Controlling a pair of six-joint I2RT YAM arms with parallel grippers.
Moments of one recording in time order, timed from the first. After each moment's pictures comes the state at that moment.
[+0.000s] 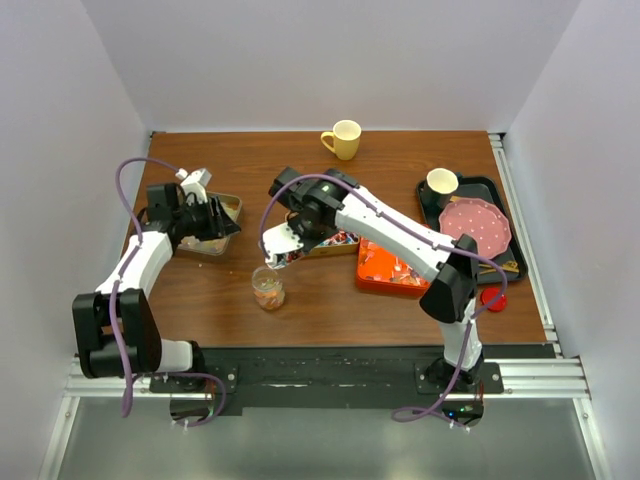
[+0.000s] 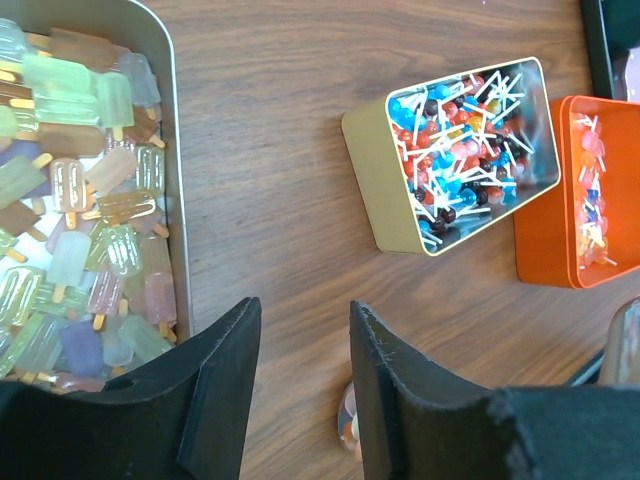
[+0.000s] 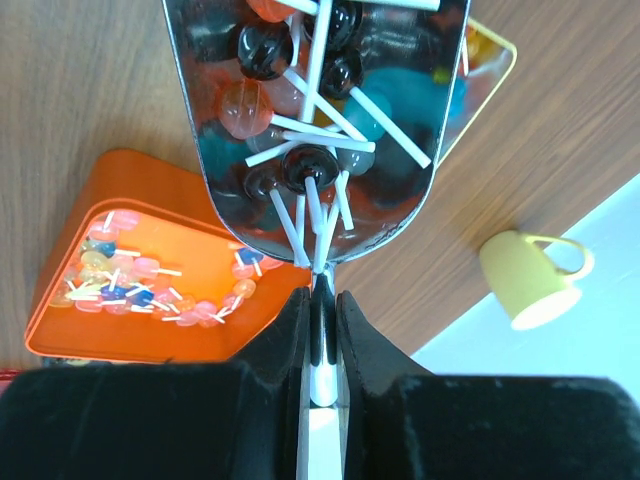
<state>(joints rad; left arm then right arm) 0.12 1.36 0.86 -0.29 0.63 -0.15 0.94 1.99 2.06 -1.35 0.15 -1.20</state>
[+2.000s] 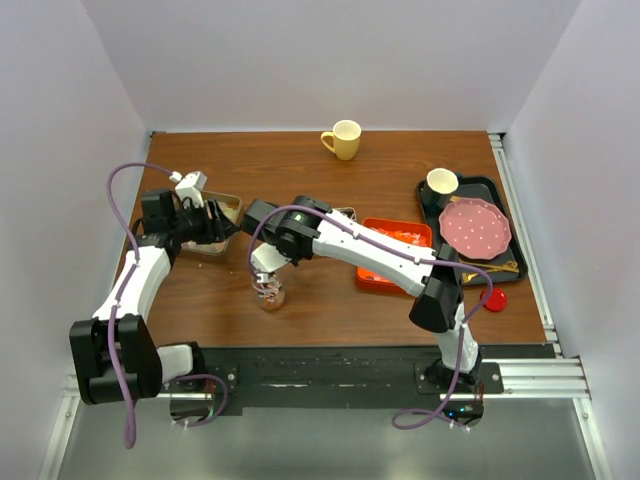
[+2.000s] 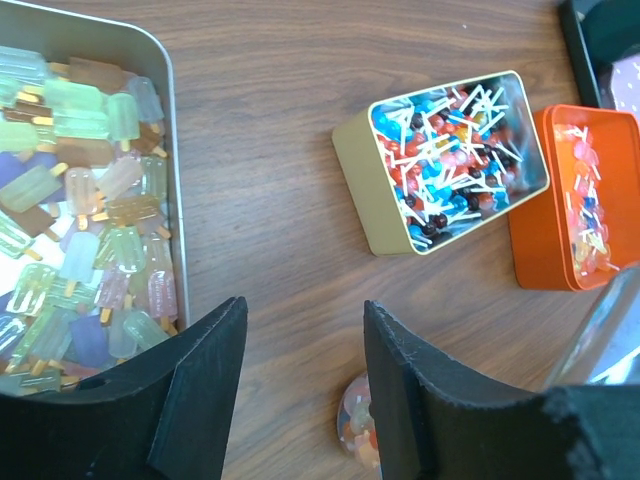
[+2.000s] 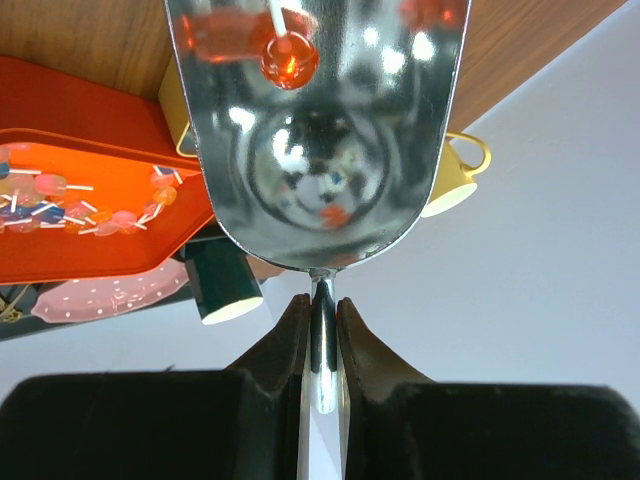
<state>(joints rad) 0.12 1.23 0.78 -0.23 0.61 -0.15 1.13 2.04 2.10 -1.36 0.59 -1.19</state>
